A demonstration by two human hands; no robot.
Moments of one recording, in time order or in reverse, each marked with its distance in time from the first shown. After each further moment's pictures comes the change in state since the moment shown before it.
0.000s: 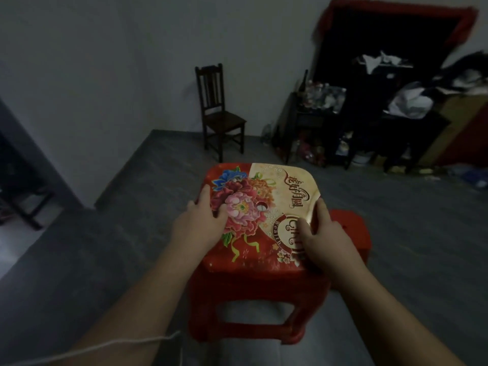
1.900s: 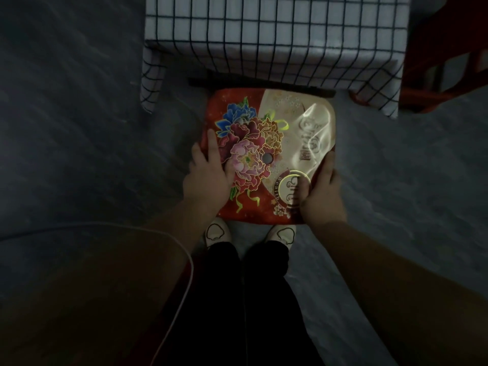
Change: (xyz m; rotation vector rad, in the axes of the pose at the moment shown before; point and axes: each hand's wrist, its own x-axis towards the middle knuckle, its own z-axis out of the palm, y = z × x) left_hand -0.044 -0.239 0.586 0.105 -0.441 -0.164; right_hand 0.022 0.329 0.527 0.001 -0.315 0.214
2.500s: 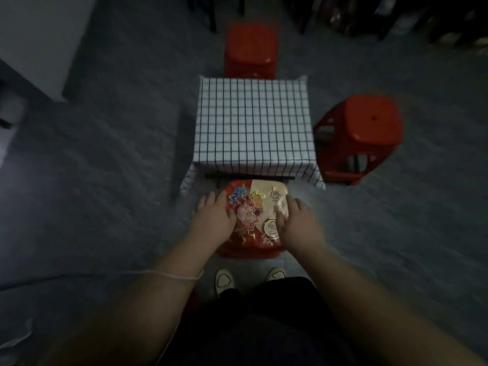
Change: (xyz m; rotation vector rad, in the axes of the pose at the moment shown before) left_hand -0.159 0.055 -0.305 0.026 -0.112 0.178; right_hand -0.188 -0.208 -0.232 -0.265 0.002 -0.163
